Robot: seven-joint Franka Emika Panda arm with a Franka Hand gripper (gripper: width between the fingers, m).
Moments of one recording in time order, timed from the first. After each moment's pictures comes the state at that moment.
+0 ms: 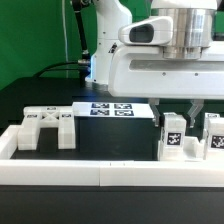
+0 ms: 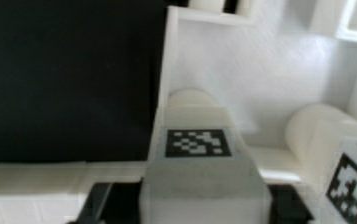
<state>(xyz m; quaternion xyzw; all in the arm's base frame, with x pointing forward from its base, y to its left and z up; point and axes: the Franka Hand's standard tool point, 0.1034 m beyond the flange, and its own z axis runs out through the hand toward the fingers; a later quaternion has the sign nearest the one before) 0.622 0.056 0.075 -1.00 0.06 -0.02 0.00</state>
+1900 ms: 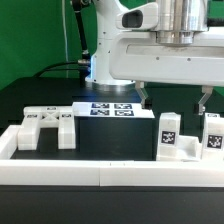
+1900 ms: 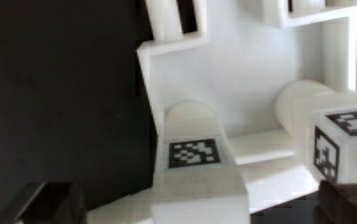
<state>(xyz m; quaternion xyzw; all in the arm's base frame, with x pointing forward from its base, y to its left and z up) 0.602 0.056 0.092 -0.98 0.19 -0.03 0.01</state>
